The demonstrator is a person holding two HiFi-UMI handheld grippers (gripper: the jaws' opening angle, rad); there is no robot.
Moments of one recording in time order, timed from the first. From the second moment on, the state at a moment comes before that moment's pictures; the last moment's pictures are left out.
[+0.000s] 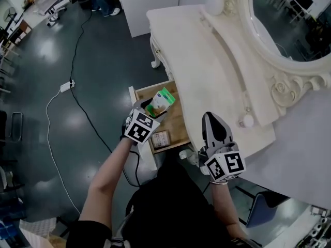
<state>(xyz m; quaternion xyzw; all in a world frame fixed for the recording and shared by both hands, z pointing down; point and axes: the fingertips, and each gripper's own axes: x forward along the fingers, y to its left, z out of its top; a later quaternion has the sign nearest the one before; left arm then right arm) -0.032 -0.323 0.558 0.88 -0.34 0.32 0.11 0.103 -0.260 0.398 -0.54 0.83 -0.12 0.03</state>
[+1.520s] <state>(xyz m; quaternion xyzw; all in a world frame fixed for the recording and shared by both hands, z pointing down) 0.008 -0.325 0.721 0.79 -0.10 0.60 0.09 0.130 -0.283 0.427 -0.55 0.82 -0.16 0.01</state>
